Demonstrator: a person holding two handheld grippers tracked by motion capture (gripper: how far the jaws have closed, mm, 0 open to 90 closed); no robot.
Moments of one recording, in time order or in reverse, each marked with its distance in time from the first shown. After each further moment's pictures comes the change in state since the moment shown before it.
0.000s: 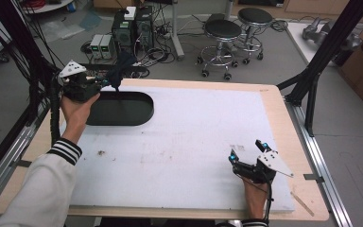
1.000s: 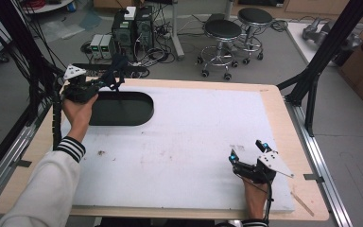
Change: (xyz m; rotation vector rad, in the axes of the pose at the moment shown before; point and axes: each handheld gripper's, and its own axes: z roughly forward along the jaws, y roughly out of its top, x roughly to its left) left arm 0.018 -0.023 0.014 0.041 0.167 -0.026; right arm 0.000 0.000 0.000 -0.008 -0.003 -0.002
